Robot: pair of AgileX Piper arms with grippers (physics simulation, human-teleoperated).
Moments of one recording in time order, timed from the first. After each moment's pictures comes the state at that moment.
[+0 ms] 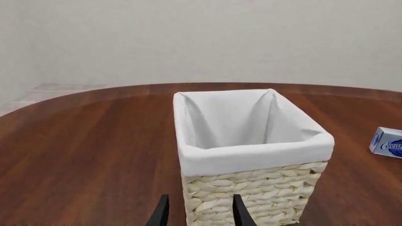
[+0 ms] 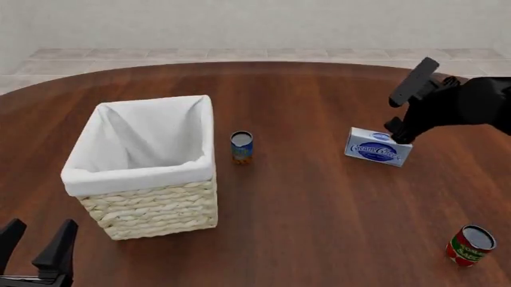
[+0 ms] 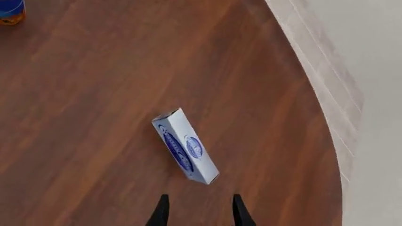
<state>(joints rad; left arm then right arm) -0.03 0.00 0.00 0.05 -0.03 0.00 1.50 -1.17 0.46 -0.83</state>
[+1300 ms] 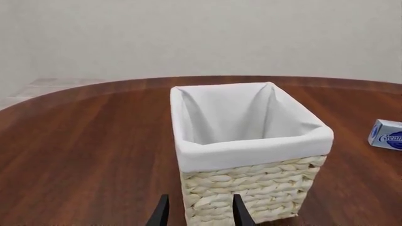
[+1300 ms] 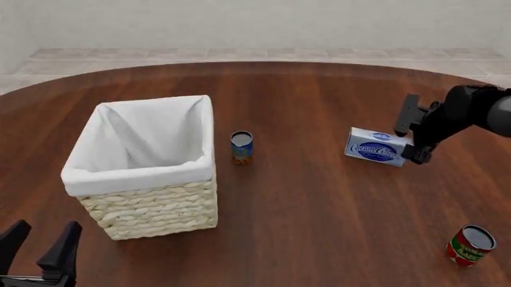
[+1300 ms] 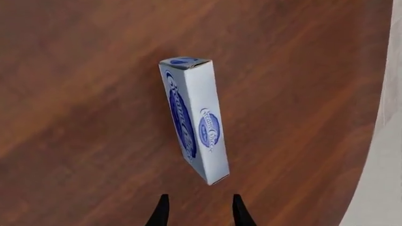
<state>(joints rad) -0.04 0.02 0.00 0.06 -0.03 -0.16 1.88 -1.39 0.61 -1.25</state>
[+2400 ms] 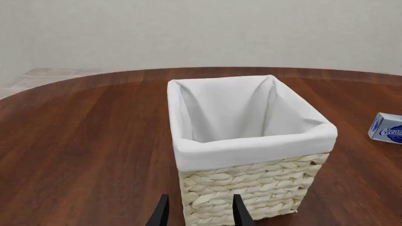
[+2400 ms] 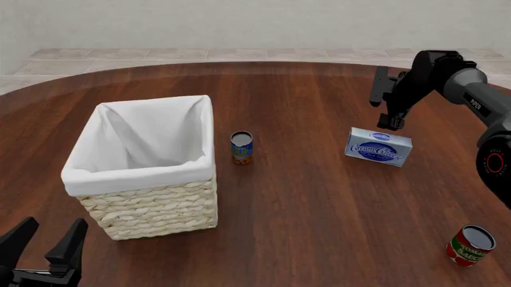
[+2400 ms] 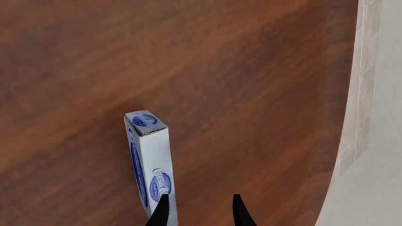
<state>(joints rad) -0.05 0.13 0.00 -0.01 -0.03 -0.06 2.15 -1.94 0.87 -1.30</state>
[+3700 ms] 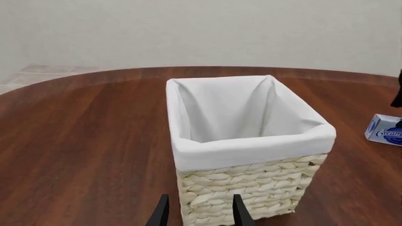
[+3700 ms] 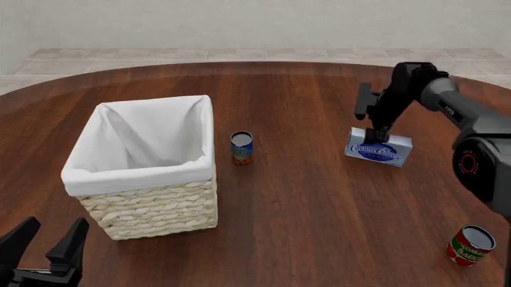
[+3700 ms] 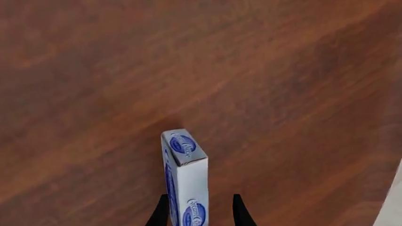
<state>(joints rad) -0.06 0.14 0.00 -0.02 -0.05 -0.01 2.25 -1.99 0.98 -1.26</state>
